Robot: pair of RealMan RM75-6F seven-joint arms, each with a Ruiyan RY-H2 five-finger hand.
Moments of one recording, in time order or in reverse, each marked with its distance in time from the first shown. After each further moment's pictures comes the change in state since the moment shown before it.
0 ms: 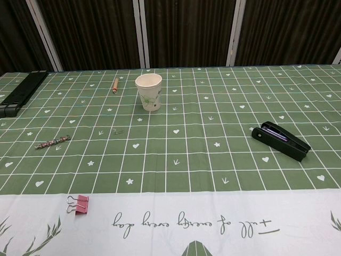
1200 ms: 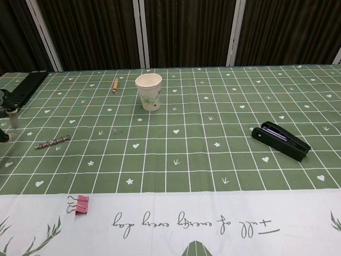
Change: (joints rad) left arm -0.349 -0.414 -0.308 0.170 -0.812 -0.107 0.588; right arm 0.002 0.007 0.000 -0.006 0.010 -0.008 0.013
